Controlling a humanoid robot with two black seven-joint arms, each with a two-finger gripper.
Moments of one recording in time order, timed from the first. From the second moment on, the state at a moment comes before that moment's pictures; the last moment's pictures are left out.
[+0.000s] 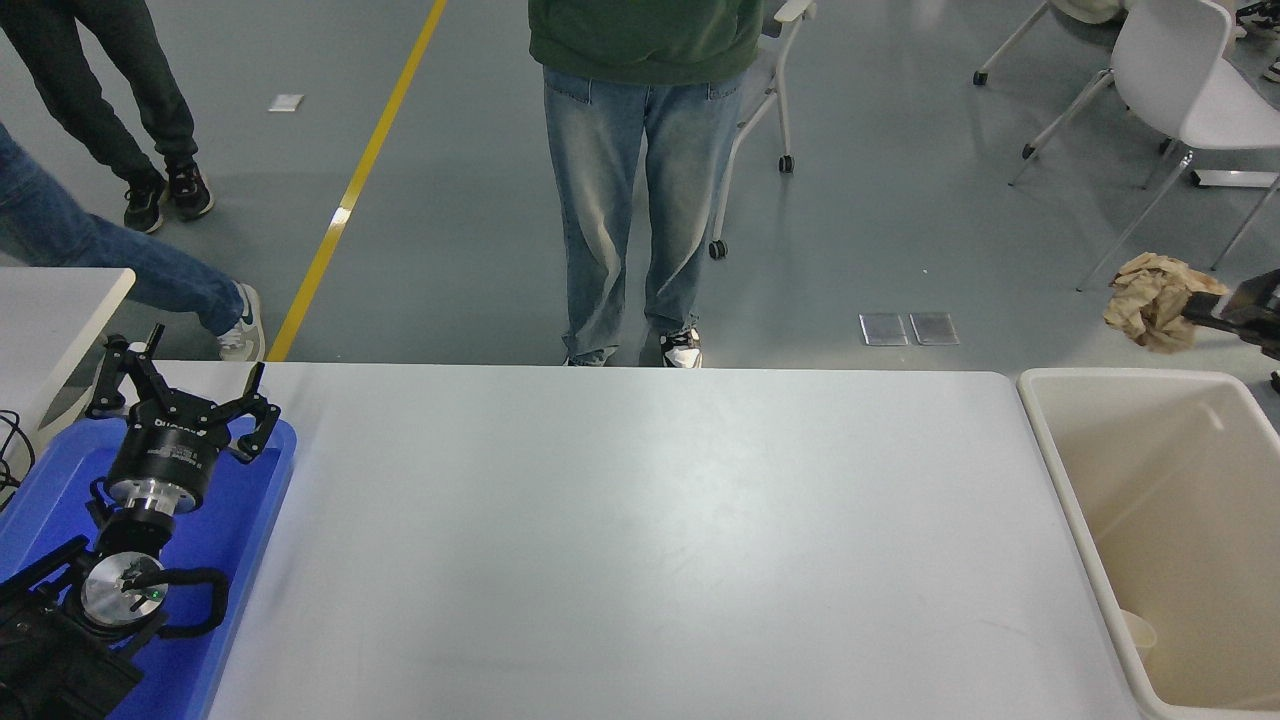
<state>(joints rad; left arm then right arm) -0.46 0.46 -0.83 -0.52 -0.20 -0.62 -0.53 1.20 -1.48 -0.04 1.55 -0.72 0.16 0.14</state>
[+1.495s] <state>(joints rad) -0.46 0.46 -0.83 -0.52 -0.20 -0.62 -0.53 0.60 -0.72 -0.02 0.44 -0.35 -0.01 0.30</state>
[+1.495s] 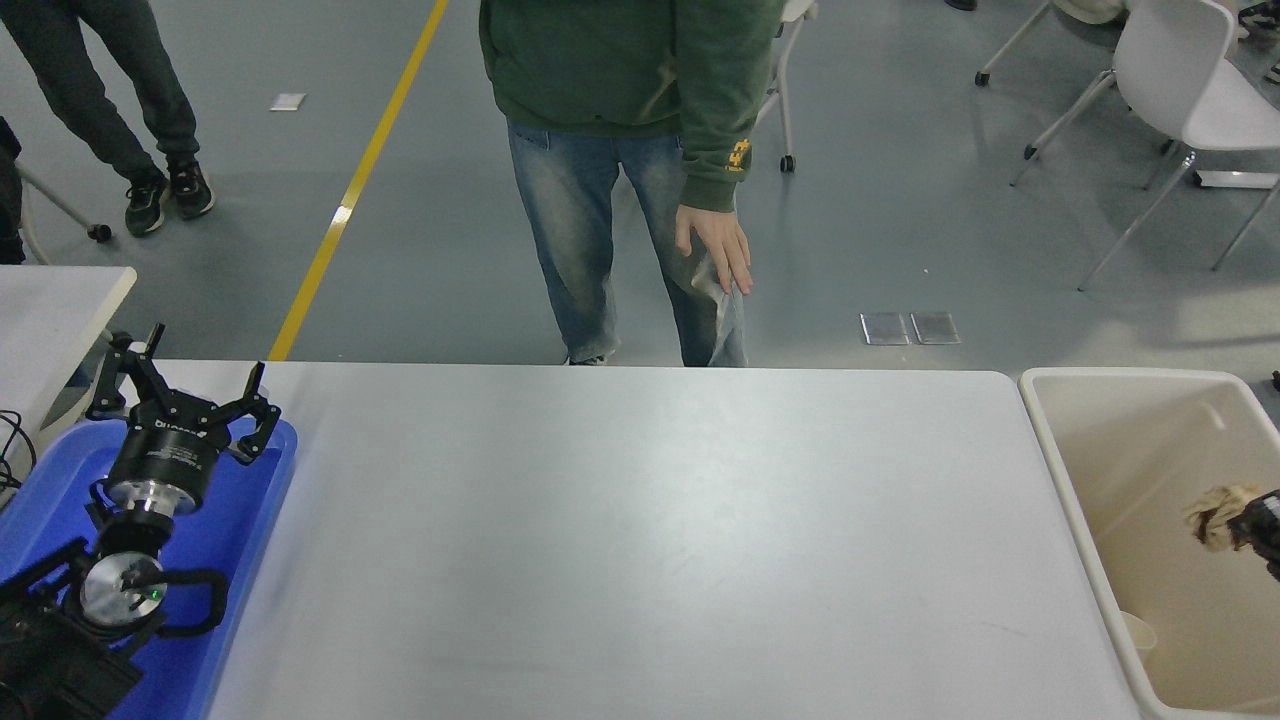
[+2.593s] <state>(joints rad) -0.46 0.46 -0.83 -0.52 -0.20 -0.62 -0.53 0.58 -0.43 -0.02 0.02 -0.31 0.03 0.25</state>
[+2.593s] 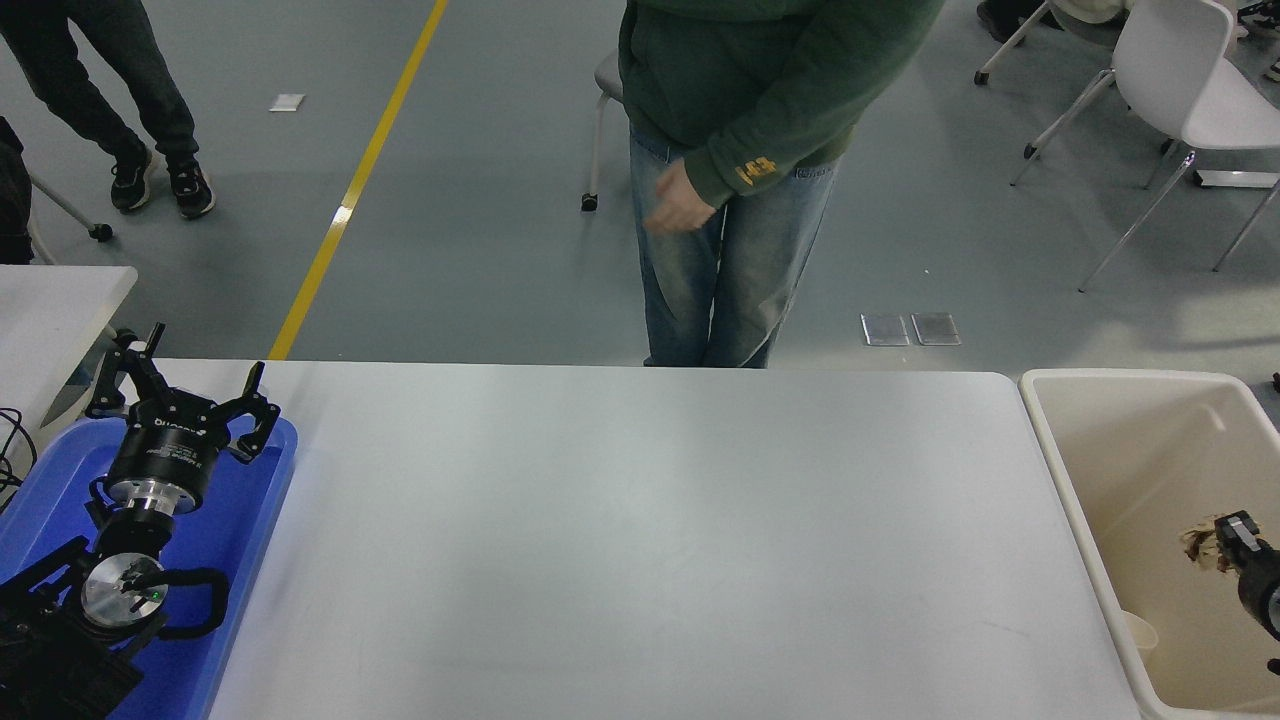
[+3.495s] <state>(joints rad) -0.46 0.46 -0.83 -0.52 -0.20 -0.62 -0.53 0.59 -0.48 0.50 0.20 -0.21 0.04 0.25</state>
